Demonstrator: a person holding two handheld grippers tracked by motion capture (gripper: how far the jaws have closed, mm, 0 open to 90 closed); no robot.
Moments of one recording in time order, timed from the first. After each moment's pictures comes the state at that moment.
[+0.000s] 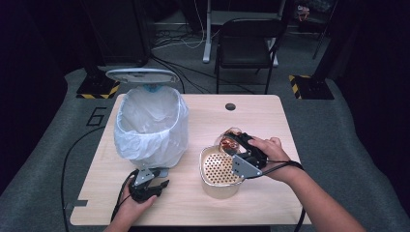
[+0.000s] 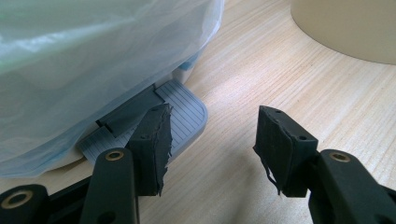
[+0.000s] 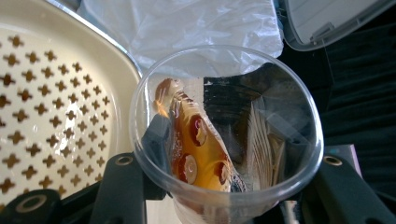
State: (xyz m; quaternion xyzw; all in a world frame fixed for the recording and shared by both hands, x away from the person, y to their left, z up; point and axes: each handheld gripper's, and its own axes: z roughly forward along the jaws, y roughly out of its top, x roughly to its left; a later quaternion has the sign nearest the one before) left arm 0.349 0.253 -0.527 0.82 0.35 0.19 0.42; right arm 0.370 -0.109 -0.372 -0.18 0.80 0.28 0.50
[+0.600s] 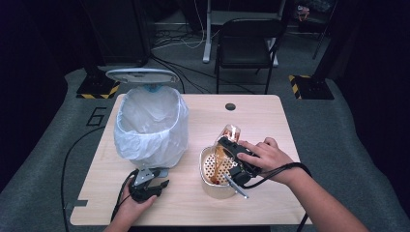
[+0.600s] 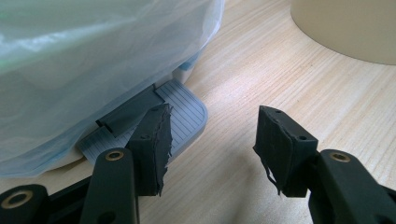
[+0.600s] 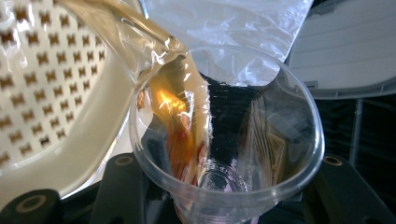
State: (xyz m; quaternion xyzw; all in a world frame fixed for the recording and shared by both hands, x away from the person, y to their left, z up) left arm 0.349 0.253 -0.527 0.81 0.35 0.19 0.42; right arm 0.352 -0.092 -0.384 -0.34 0.72 0.11 0.60
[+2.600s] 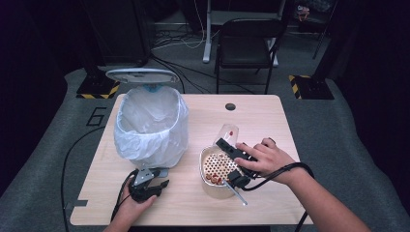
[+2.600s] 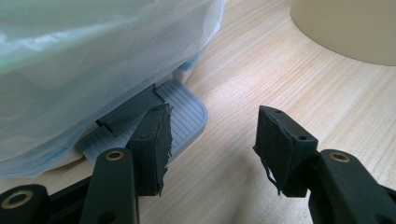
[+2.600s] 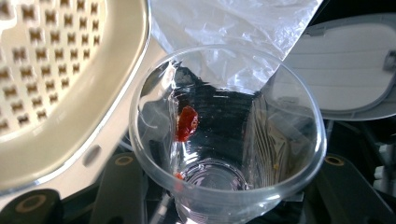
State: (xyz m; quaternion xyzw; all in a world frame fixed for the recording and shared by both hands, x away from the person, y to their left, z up) left arm 0.351 0.254 -0.526 0.82 0.35 0.20 0.41; right arm 0.345 -0.089 -0.385 -0.38 0.68 0.07 0.62
